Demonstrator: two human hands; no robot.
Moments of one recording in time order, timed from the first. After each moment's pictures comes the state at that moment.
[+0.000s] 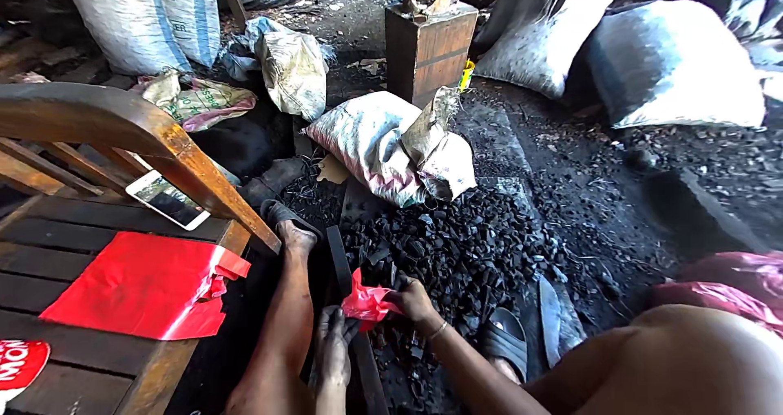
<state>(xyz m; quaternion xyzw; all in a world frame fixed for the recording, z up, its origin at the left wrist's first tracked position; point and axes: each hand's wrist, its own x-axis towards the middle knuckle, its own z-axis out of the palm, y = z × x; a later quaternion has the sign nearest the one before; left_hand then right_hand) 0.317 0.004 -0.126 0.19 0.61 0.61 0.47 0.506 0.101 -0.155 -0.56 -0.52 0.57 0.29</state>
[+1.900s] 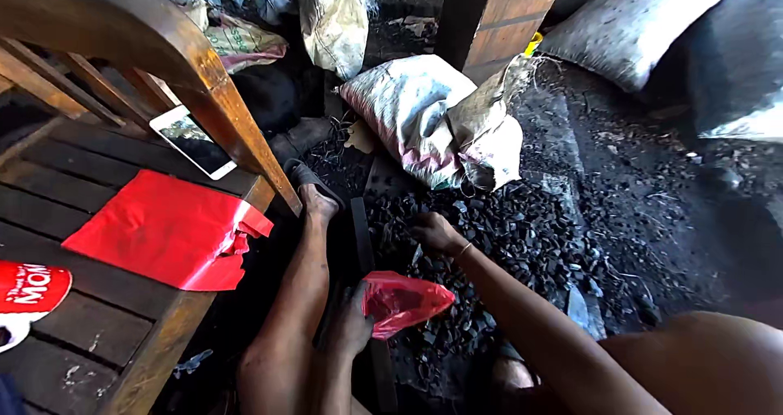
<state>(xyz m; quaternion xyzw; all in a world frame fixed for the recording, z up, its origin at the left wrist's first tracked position) 0.285 0.000 -0.146 0.53 0.77 0.13 0.33 0.509 0.249 -0.137 -0.46 -0.74 0.48 0.10</state>
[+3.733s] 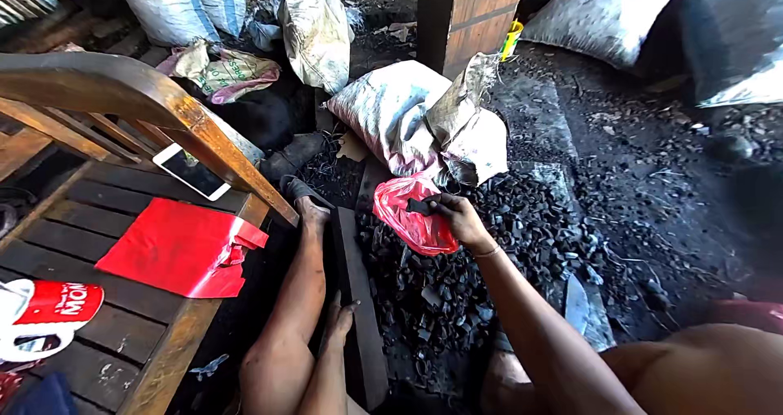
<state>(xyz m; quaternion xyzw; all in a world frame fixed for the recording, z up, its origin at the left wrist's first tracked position) 0.354 0.022 -0.007 0.27 0.82 0.28 0.42 0.579 0.231 -0.070 -0.38 -0.63 0.52 0.42</state>
